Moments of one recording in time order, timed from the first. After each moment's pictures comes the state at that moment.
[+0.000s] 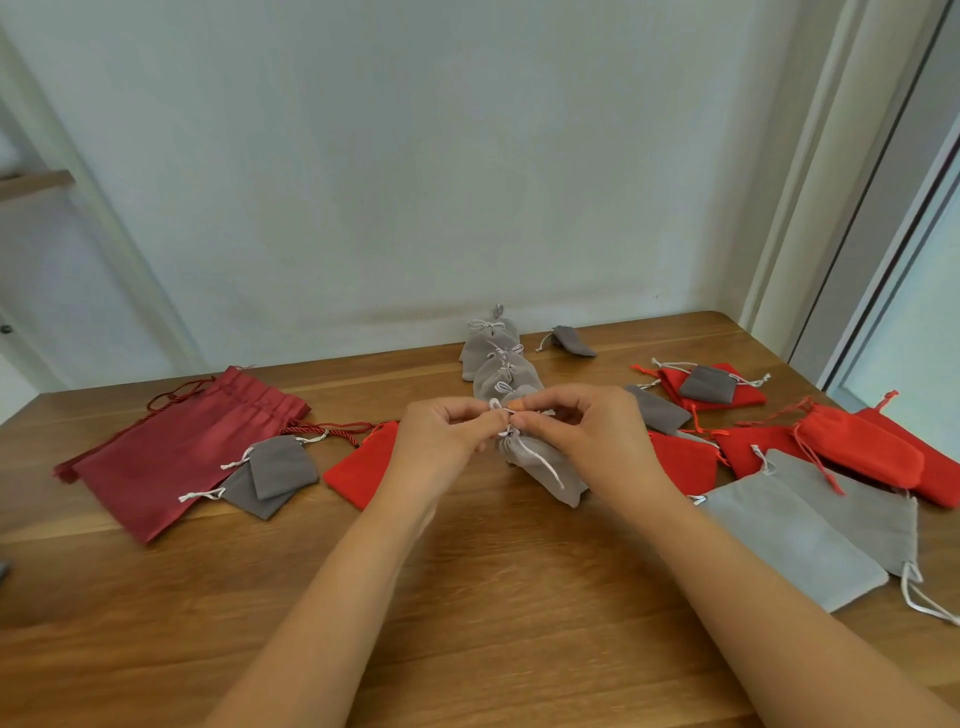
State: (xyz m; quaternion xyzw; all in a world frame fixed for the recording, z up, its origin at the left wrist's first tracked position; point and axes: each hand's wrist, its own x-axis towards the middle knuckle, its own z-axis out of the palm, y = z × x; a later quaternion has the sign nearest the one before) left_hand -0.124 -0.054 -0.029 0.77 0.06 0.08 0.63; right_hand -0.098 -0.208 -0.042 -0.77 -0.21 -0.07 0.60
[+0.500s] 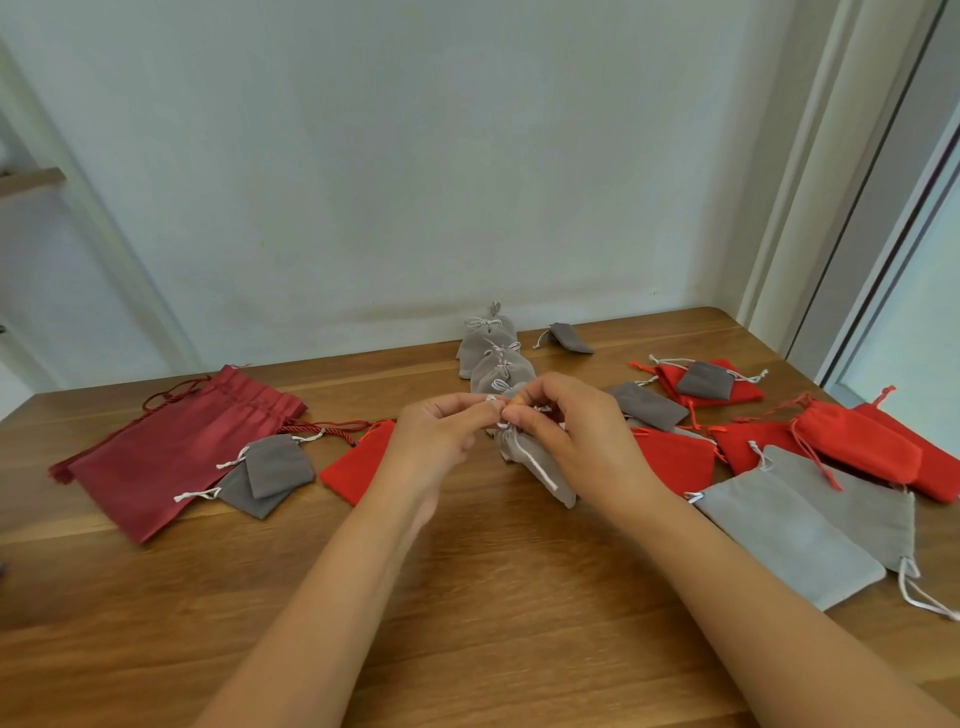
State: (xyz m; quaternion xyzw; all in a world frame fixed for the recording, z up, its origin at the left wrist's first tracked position) left_hand -0.122 -0.053 -0.031 0.72 0.10 0.04 0.69; right_hand -0.099 -0.203 -0.041 -0.82 -0.26 -0.14 0.49
